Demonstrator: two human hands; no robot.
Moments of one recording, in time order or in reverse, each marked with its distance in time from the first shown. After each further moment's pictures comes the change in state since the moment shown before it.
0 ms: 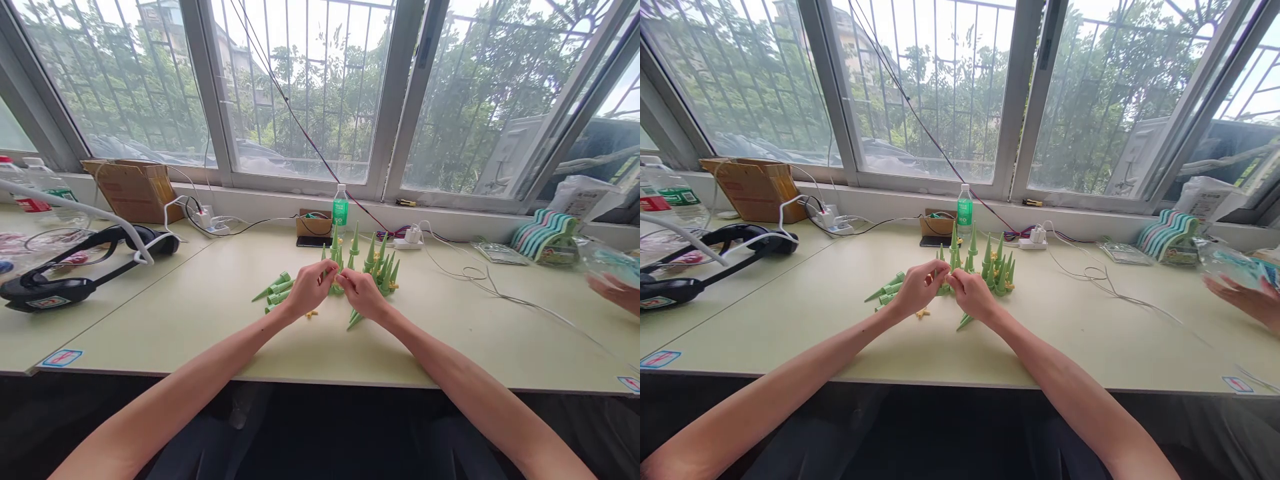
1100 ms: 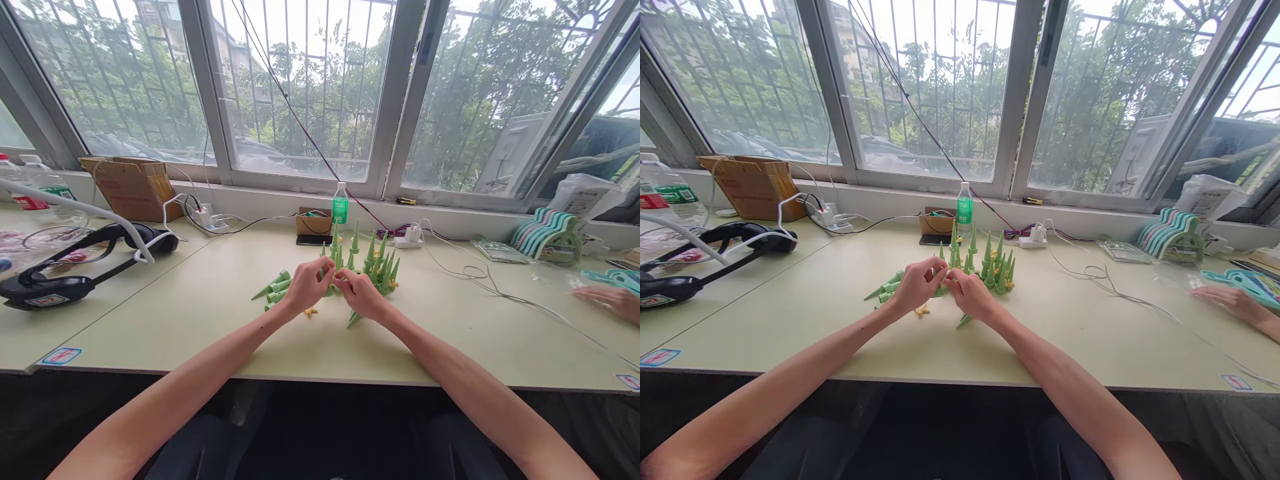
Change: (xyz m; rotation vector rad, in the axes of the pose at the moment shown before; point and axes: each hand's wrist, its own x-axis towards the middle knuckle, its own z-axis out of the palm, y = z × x) left_hand 0.002 0.004 -0.004 0.131 -0.034 -0.129; right_hand -0.002 -0.003 -0.001 0.000 -0.115 0.008
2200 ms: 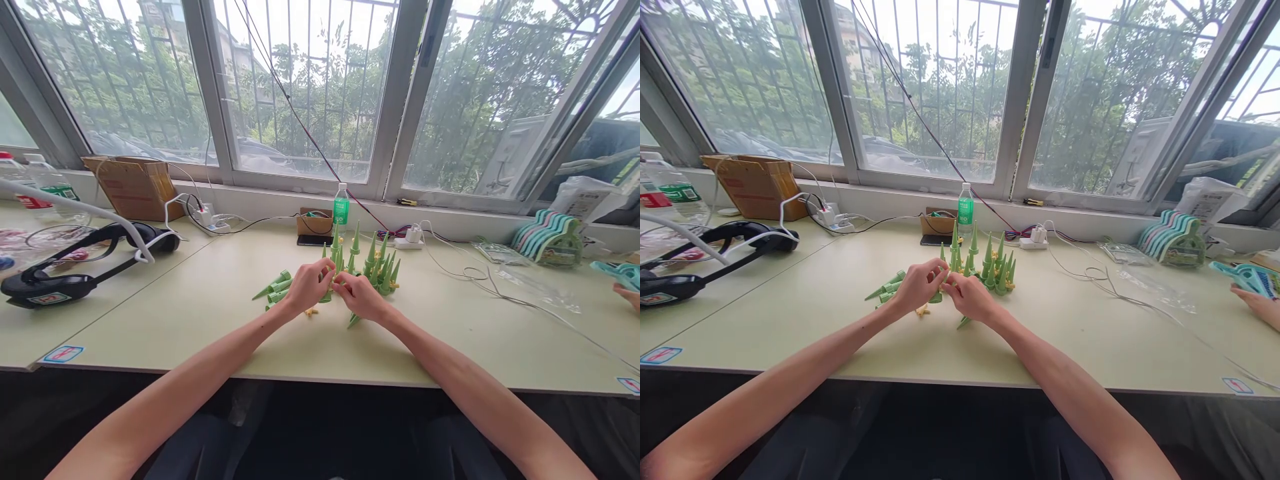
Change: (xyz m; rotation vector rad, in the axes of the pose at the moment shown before) left_hand 0.001 -0.003 0.001 0.020 -0.065 -0.043; right_hand -0.001 -0.001 0.001 -0.004 -0.053 -0.001
